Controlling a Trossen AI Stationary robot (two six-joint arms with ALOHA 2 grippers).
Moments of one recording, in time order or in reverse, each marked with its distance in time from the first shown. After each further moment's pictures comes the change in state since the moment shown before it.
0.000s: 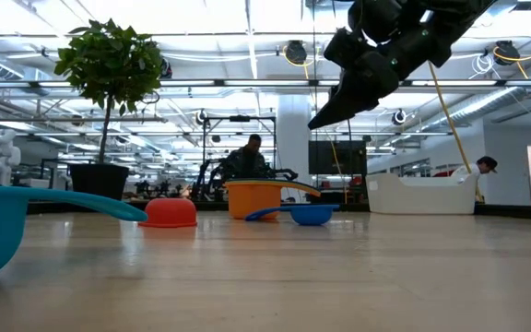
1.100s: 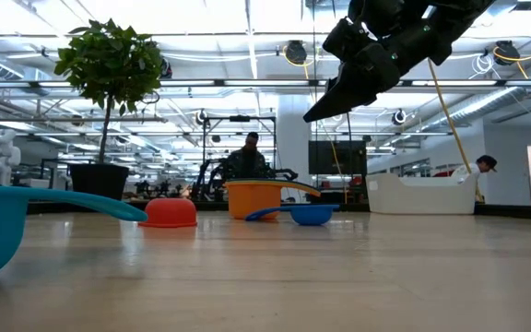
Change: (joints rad) left arm 0.014 0.032 0.000 -0.007 -0.123 -0.024; right arm 0.034 0.000 0.000 0.035 0.000 -0.019
